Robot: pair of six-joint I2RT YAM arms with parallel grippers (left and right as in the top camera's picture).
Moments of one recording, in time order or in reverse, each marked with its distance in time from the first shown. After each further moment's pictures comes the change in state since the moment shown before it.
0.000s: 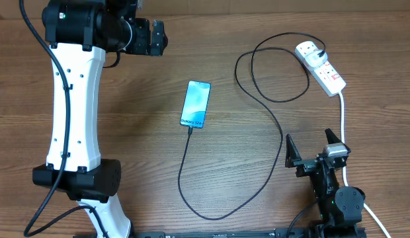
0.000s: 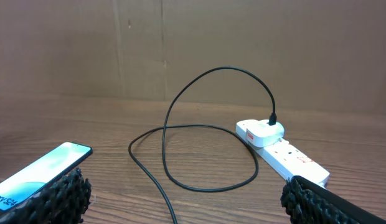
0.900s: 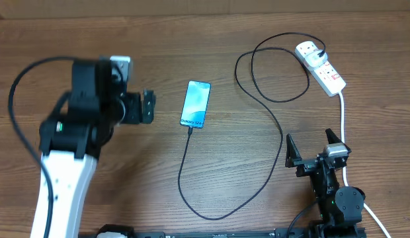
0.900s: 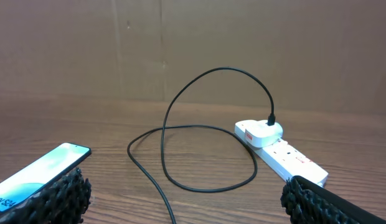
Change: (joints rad) left arm 0.017 -0.786 -1.166 0.565 -0.124 0.000; right arm 0.000 0.000 0.000 0.002 0.006 0.000
